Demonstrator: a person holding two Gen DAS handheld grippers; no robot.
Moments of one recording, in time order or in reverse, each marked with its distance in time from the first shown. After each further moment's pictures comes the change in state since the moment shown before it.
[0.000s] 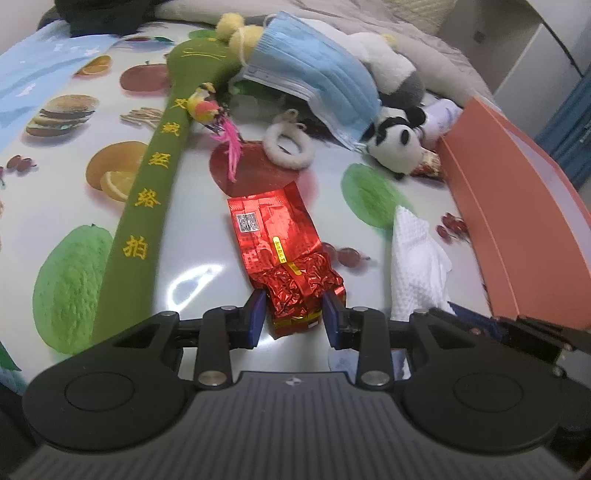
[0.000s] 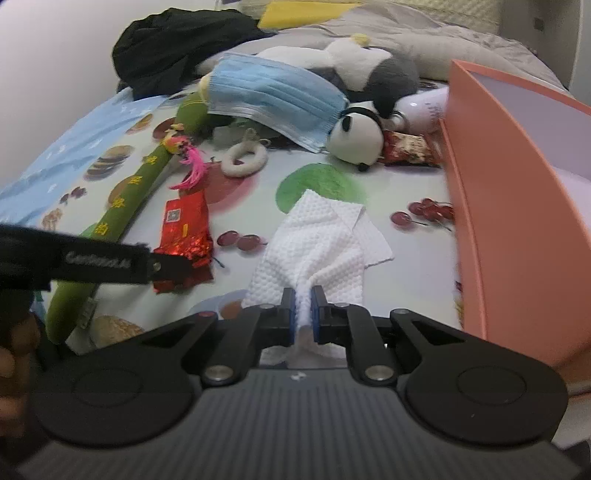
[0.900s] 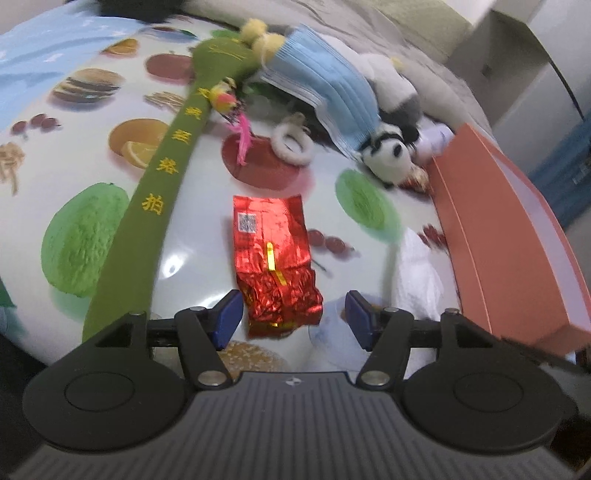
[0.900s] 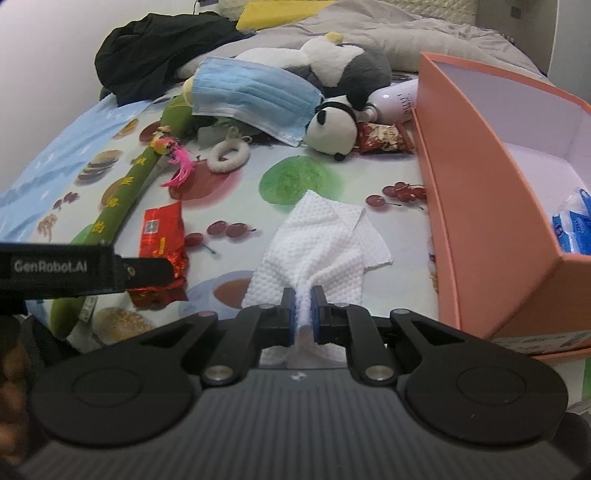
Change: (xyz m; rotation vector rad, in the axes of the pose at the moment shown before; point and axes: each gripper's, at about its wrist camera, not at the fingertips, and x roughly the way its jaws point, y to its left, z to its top) left arm -0.026 0.002 -0.025 -0.143 -0.060 -0.017; right arm -0.018 -0.003 -0.010 0.048 0.003 -0.043
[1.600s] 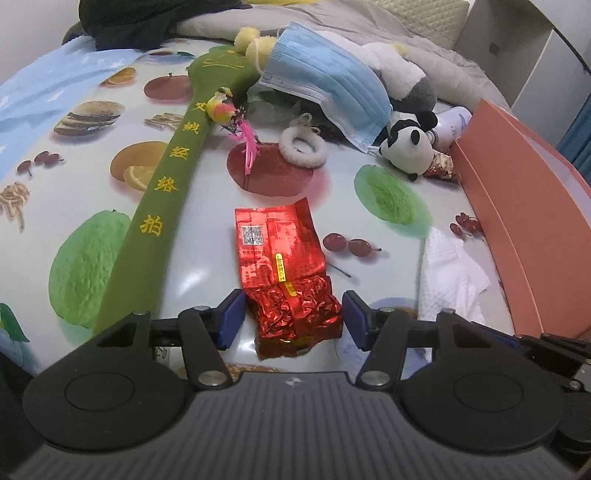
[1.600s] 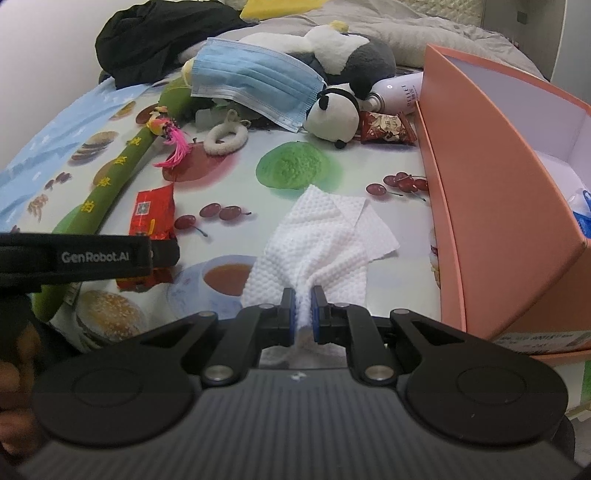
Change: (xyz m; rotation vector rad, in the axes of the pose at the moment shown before) left arm 0.021 -0.013 -0.001 0.132 -0.023 0.110; right arm 0.010 0.004 -0.006 -0.040 0.025 -0.022
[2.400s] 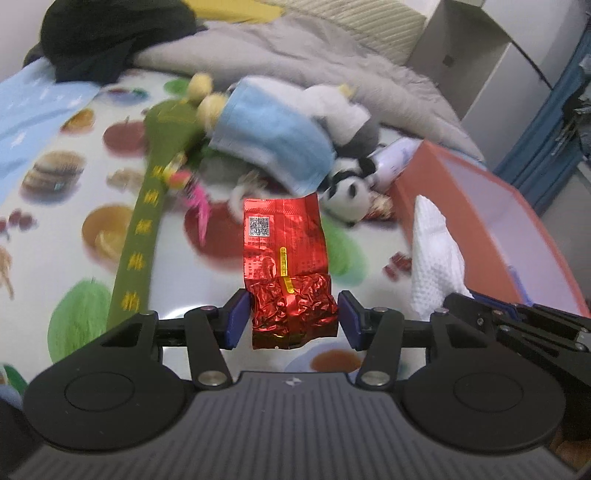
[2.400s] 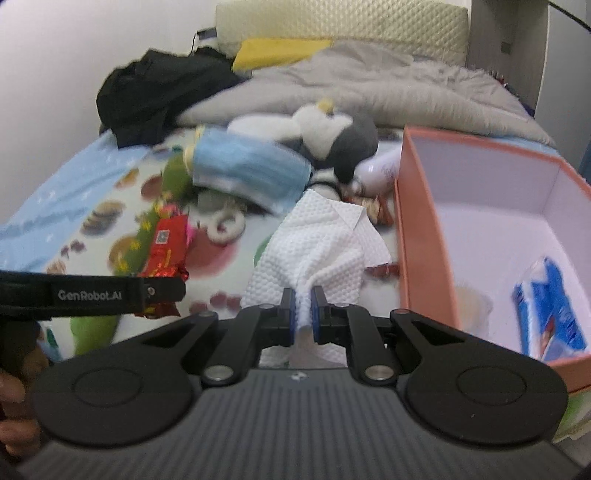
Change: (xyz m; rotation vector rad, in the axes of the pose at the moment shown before) left arm -0.050 -0.013 0.052 0.048 -0.035 -0.167; right arm -0.062 -0.010 0.055 0.031 -0.146 -0.008
